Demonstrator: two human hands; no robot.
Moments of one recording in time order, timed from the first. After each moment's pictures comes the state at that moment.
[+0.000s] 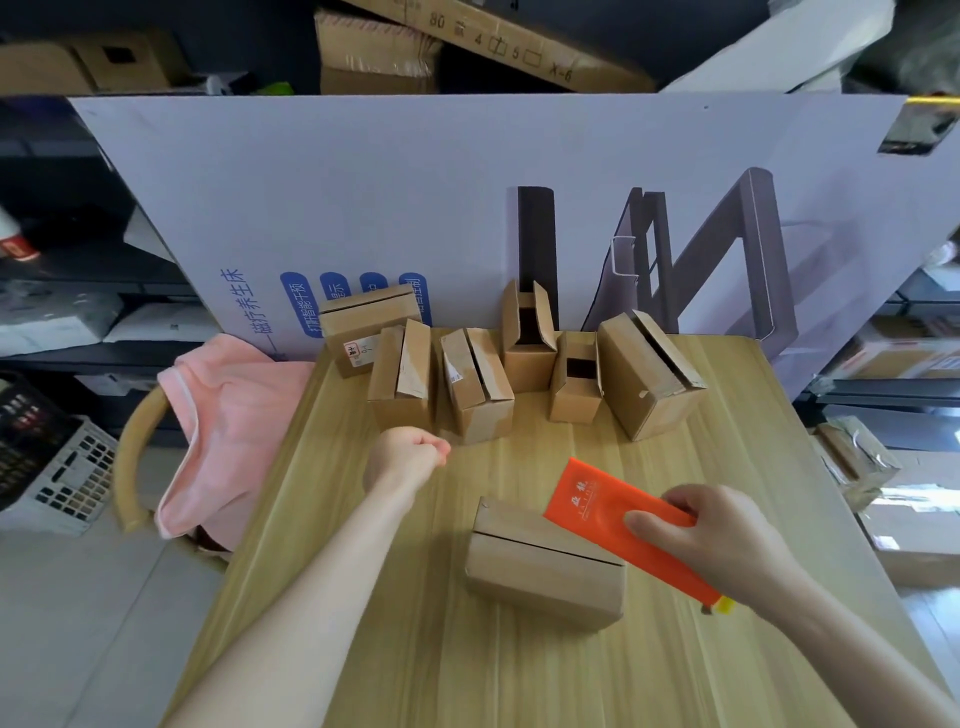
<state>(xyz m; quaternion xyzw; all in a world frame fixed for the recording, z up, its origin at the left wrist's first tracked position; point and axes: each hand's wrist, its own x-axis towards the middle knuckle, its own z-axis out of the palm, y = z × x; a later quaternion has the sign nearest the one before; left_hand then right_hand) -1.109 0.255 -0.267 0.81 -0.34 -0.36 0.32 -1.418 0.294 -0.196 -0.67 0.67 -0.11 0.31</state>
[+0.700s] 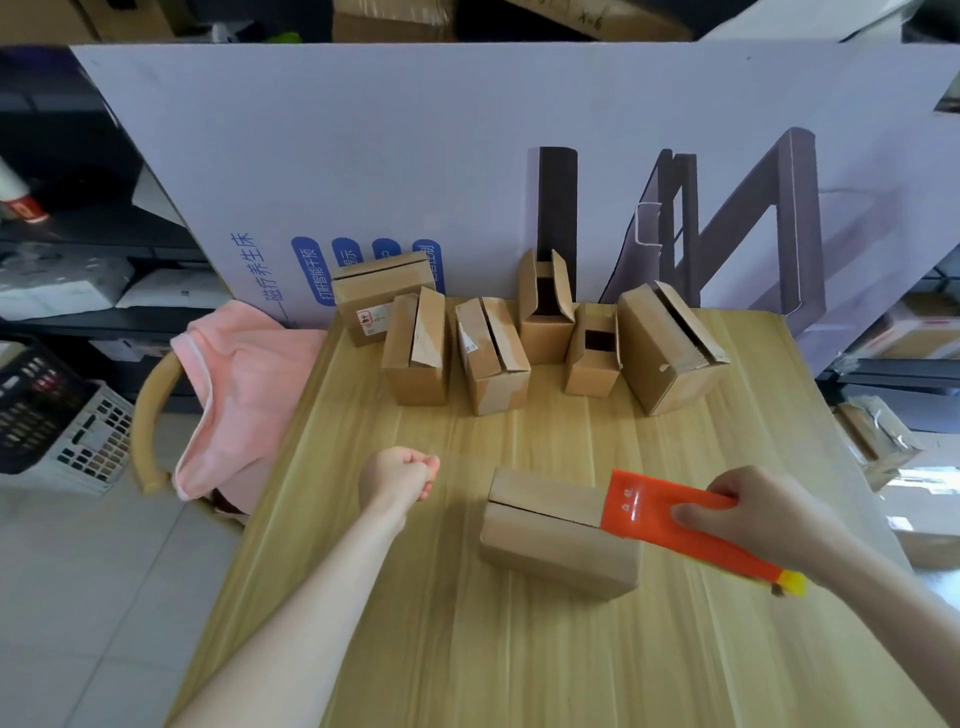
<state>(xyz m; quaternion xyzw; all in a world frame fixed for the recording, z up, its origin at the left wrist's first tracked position) -1.088 0.301 -0.315 0.82 -0.27 -0.38 0.33 -1.442 0.274 -0.212 -0.67 0.69 0.05 0.25</state>
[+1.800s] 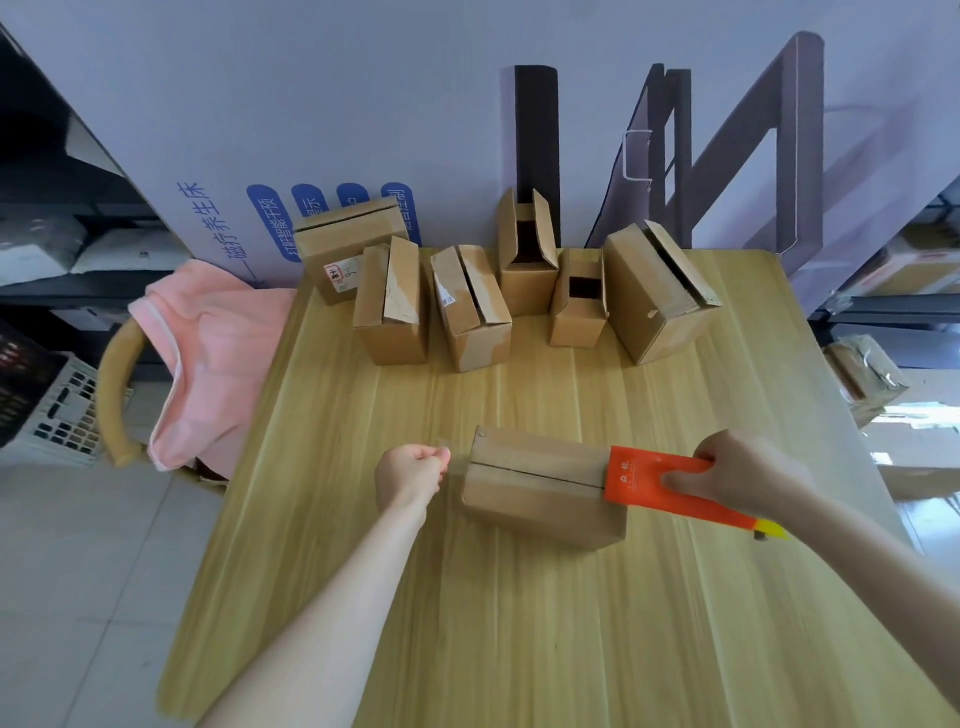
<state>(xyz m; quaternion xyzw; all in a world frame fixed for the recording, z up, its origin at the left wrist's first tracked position) -1.133 0.313 -0.364 0.83 -0.22 -0.39 0.33 -1.461 0.254 -0.270 -0.64 0.71 0.14 0.26</state>
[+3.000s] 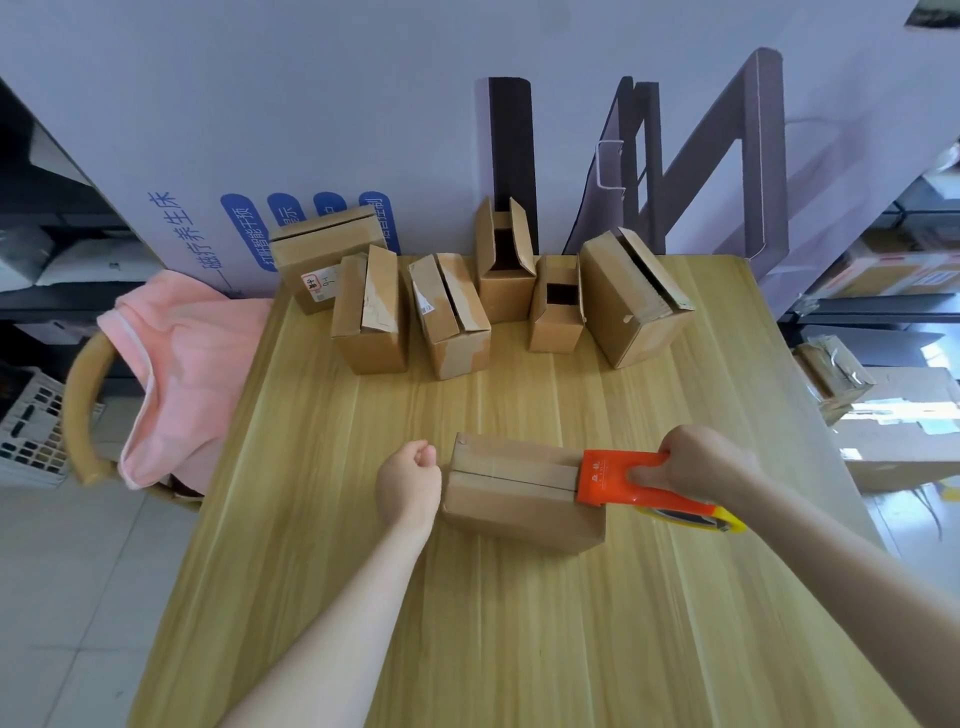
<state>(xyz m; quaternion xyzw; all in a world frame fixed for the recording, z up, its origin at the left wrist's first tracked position) -1.157 0.308 -0.373 0.85 -0.35 -0.28 0.26 -1.452 0.237 -0.289 -0.66 0.71 0.16 0.20</state>
